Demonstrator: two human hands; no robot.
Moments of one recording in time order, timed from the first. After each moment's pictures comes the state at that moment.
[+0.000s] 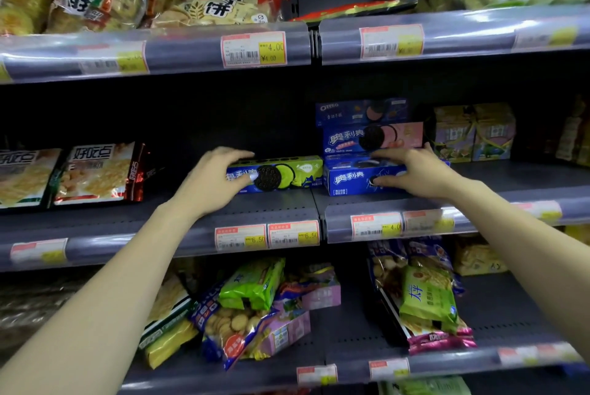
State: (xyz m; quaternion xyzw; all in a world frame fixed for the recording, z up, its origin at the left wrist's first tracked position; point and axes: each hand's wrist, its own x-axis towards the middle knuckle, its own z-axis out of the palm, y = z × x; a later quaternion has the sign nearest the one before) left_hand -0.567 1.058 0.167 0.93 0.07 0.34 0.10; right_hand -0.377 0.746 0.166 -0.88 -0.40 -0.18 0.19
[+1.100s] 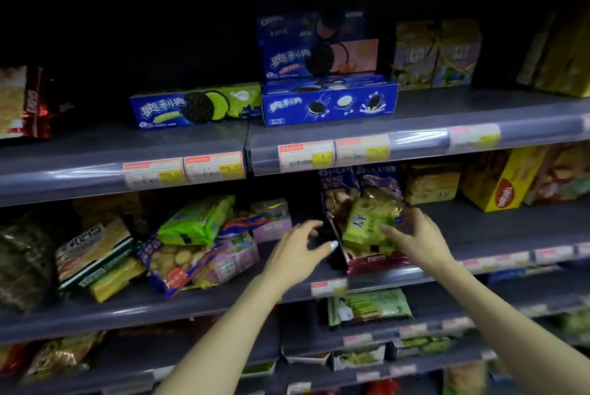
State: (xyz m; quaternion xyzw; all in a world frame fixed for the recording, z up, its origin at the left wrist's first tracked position) left_hand -0.516 0.850 -0.047 0.92 0.10 0.09 0.36; right_hand -0.391 0.634 -0.061 -0.91 -0.15 0.00 0.38
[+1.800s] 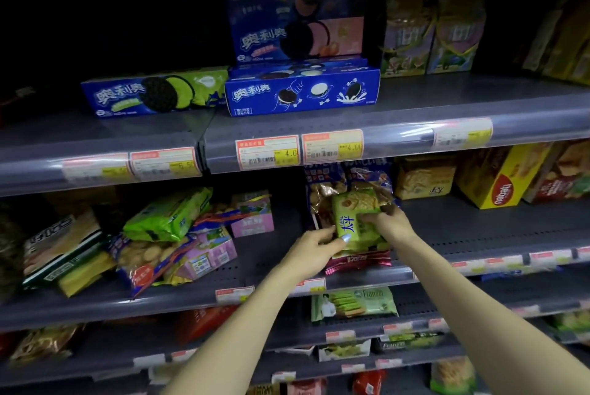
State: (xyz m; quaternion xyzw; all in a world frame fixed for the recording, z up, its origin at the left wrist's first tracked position) left_hand -0.467 0.799 -0.065 0.83 0.13 -0.03 0.55; right_hand -0.349 0.661 -0.065 -0.78 0.00 0.18 0.61
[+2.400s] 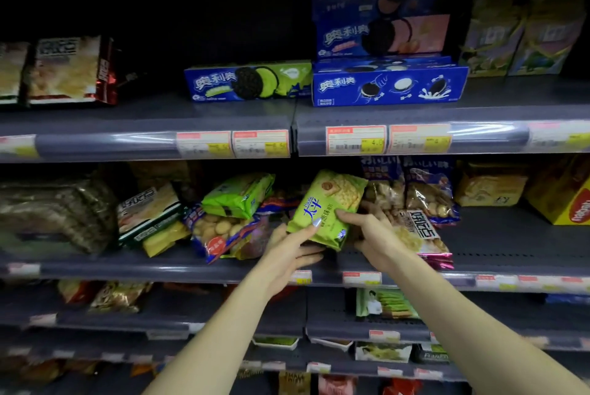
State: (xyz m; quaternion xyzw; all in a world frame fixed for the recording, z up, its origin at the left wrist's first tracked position) left_hand -0.561 0.882 -0.058 0.55 0.26 0.12 0.78; right_hand -0.442 0.768 -0.058 -0.57 -0.05 0.32 0.76
